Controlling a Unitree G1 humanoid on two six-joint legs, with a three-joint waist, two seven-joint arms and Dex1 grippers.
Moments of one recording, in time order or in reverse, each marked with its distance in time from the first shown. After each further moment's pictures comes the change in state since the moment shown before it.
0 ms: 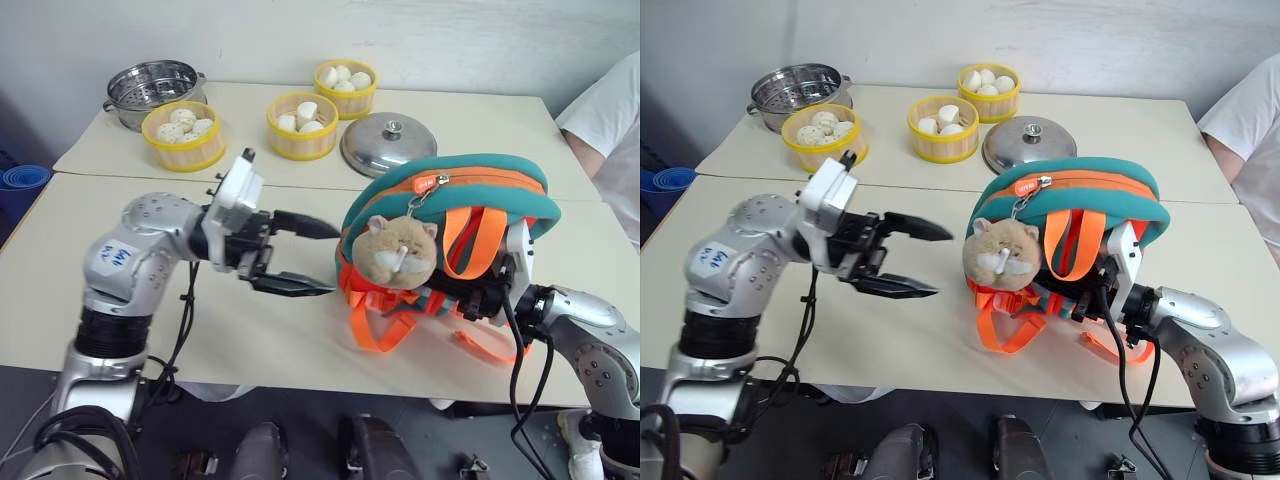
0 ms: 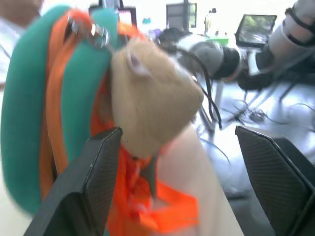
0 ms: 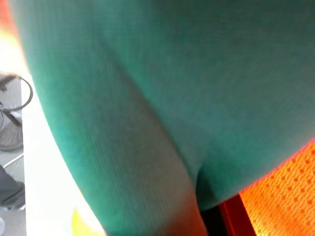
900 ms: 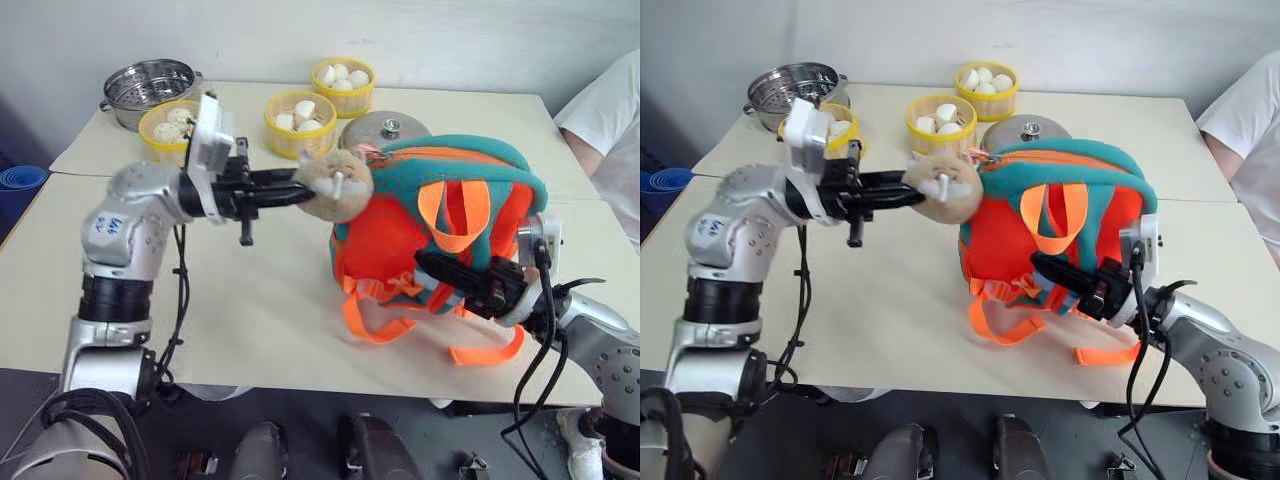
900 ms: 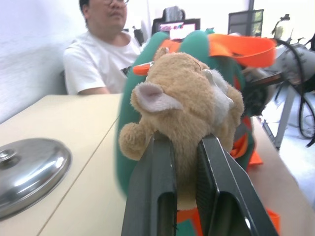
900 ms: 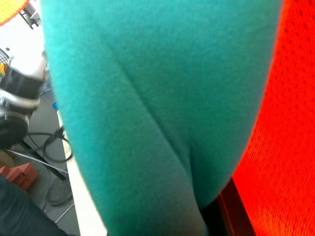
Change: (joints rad) left arm -0.185 0.128 0.089 0.418 0.065 -0.163 -0.019; right arm 0.055 0.036 -0.148 -0.041 0.348 0.172 -0.137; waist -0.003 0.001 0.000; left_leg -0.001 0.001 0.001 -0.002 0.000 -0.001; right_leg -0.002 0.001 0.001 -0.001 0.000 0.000
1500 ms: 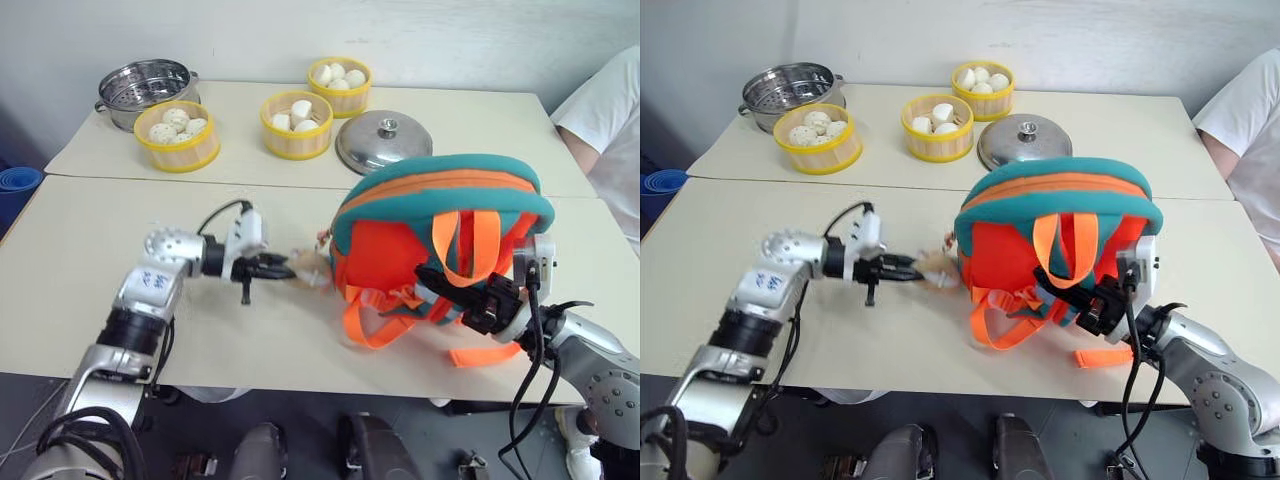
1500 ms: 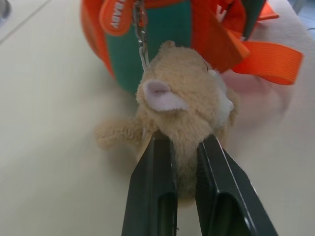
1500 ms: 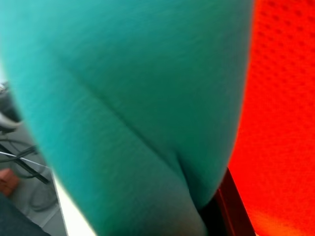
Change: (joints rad) left arm 0.289 -0.027 -0.204 0.070 0.296 -0.256 -0.020; right arm 0.107 0.037 0.026 -0.038 -0.121 -0.099 -0.013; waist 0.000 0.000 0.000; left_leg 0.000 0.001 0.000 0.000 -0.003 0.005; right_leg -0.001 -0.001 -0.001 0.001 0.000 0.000
